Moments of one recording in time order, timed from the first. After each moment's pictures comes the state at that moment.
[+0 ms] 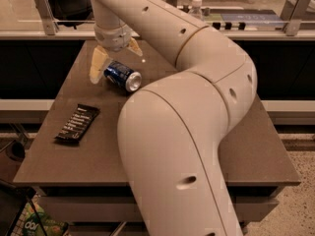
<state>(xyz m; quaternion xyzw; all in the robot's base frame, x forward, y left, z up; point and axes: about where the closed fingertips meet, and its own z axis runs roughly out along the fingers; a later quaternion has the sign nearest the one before) 0.690 0.108 0.851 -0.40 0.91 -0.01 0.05</state>
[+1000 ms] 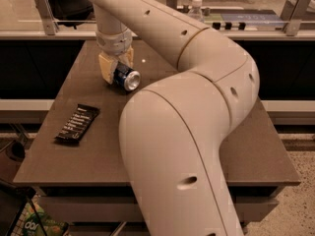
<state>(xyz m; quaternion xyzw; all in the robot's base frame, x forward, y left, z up) 0.693 0.112 0.836 -0.40 0.92 0.00 0.05</state>
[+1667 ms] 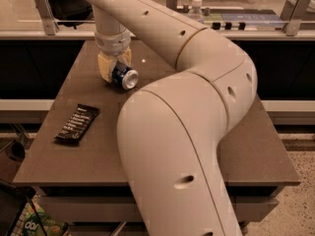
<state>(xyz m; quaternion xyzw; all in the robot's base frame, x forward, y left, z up) 0.699 0.118 0.833 -0.40 0.92 0.01 0.06</state>
